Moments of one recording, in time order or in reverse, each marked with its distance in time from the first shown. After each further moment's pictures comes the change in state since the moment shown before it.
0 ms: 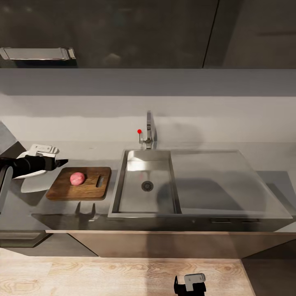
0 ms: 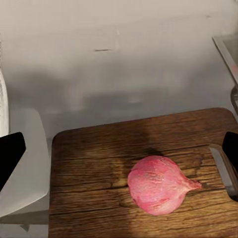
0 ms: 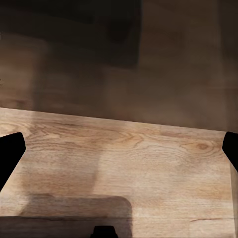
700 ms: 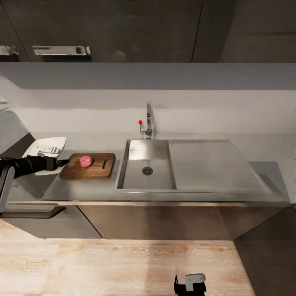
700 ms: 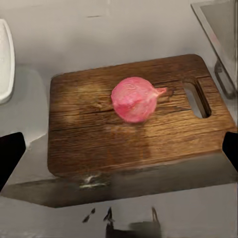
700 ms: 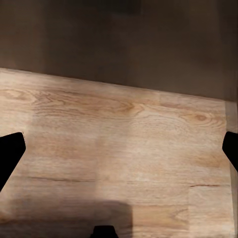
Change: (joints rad) left arm 0.000 -0.007 -0.007 0.001 0.001 -0.002 0.000; right arm 0.000 0.000 0.000 0.000 0.000 0.000 0.000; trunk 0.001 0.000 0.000
